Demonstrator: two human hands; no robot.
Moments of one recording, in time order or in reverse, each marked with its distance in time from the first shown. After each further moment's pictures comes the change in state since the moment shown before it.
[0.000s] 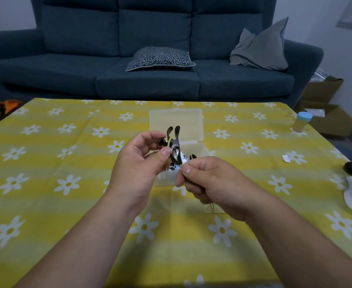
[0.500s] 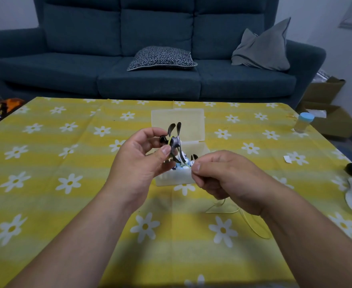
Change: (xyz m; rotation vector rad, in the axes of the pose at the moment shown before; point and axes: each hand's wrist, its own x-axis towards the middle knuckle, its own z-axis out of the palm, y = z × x) left_hand 0.002 0.008 -0.006 -0.030 -0.092 -0.034; right_hand -0.010 -0.015 -0.016 -0.065 -0.062 -0.039
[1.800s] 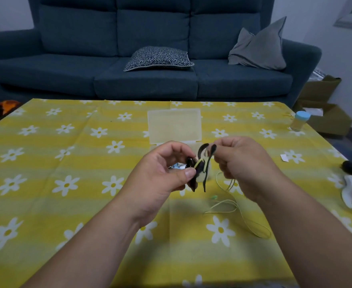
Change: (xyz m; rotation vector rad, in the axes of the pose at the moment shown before) left_hand -0.018 -0.003 0.022 0.062 -0.283 -0.078; right_hand 0.012 0.009 -0.020 0.051 0.540 0.057
